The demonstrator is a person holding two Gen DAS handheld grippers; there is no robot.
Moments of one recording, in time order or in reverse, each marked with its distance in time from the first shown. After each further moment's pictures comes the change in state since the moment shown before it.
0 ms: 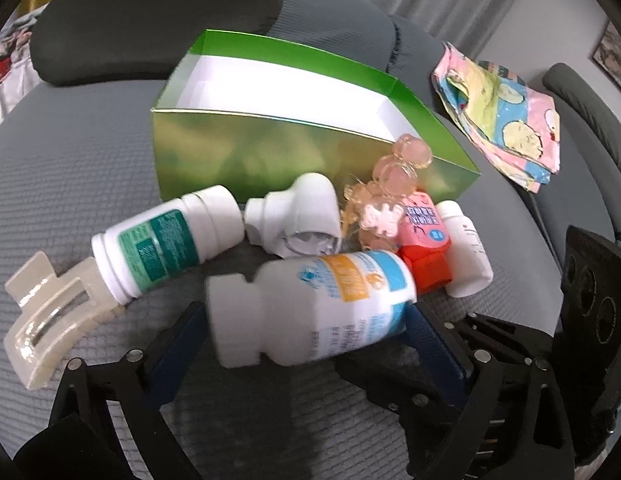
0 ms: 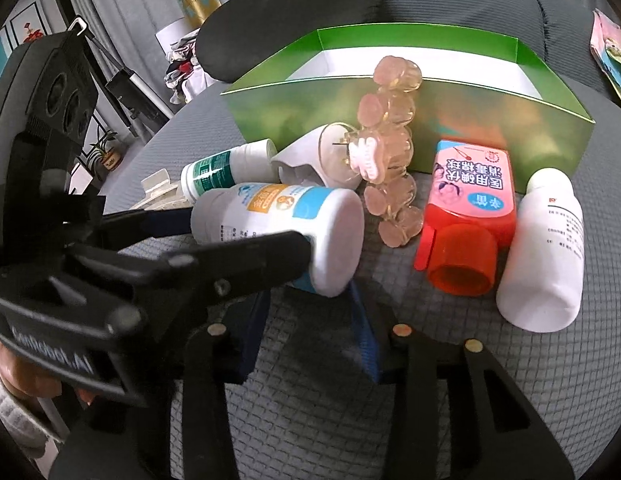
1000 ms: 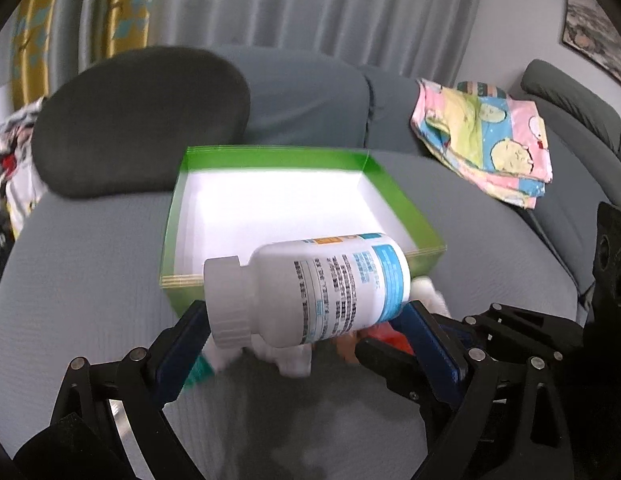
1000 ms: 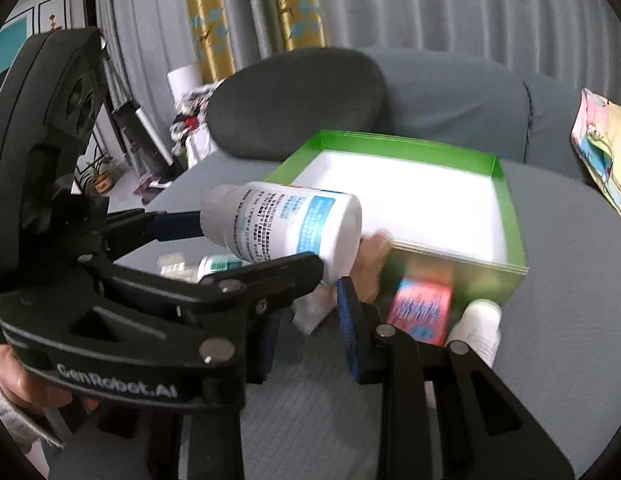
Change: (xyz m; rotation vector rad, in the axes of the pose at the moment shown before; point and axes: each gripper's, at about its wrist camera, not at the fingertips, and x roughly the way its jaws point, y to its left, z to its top) left arm -0.038 -0.046 0.062 0.151 -0.192 0.080; right arm -0.057 0.010 0.059 -0.101 -0.224 -0.094
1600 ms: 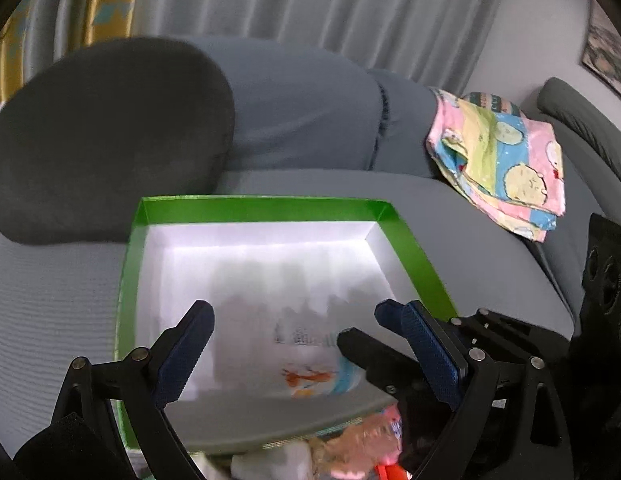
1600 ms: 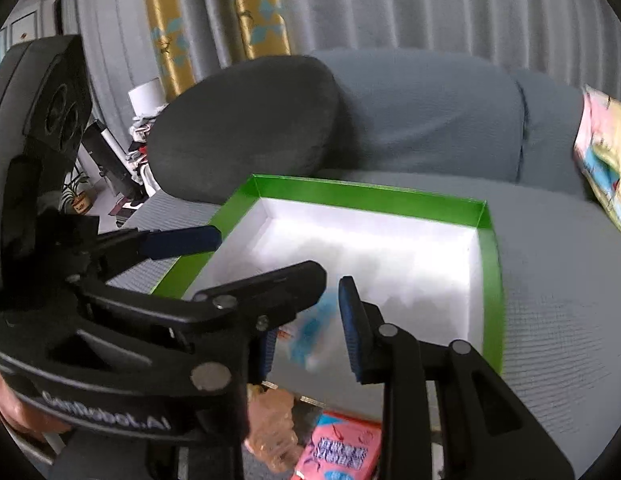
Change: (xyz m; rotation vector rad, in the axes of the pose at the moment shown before) left arm 0.082 0.020 0.075 -0.064 0.038 -0.046; right arm 0.072 -0.064 0.075 0.064 0.025 -0.057
